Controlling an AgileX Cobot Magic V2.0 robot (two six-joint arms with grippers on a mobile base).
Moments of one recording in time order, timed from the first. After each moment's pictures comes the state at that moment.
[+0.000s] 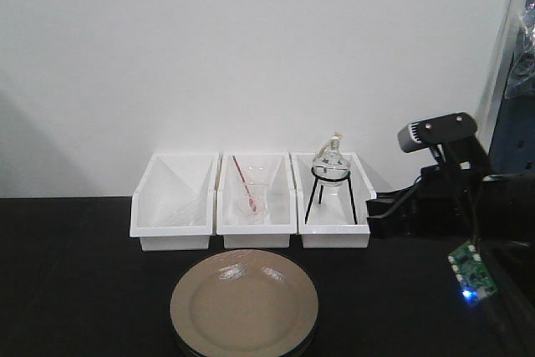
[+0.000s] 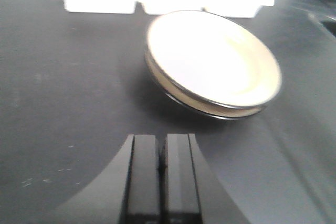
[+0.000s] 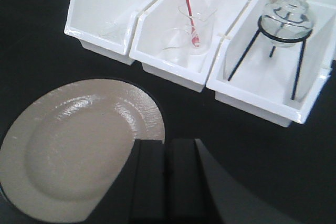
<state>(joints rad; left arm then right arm) -0.13 0.76 -0.48 -0.70 0.39 0.53 0.15 1.45 -1.21 0.71 0.51 -0.84</state>
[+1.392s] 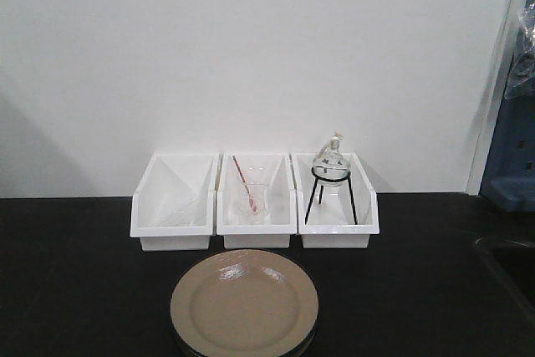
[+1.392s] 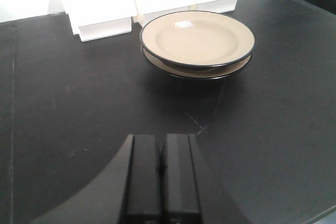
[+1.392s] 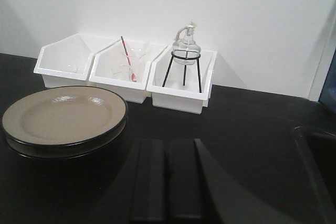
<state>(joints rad) -0.13 0.08 -0.41 -0.35 0.81 0.35 0.15 0.20 -0.27 0.37 0.28 -0.45</state>
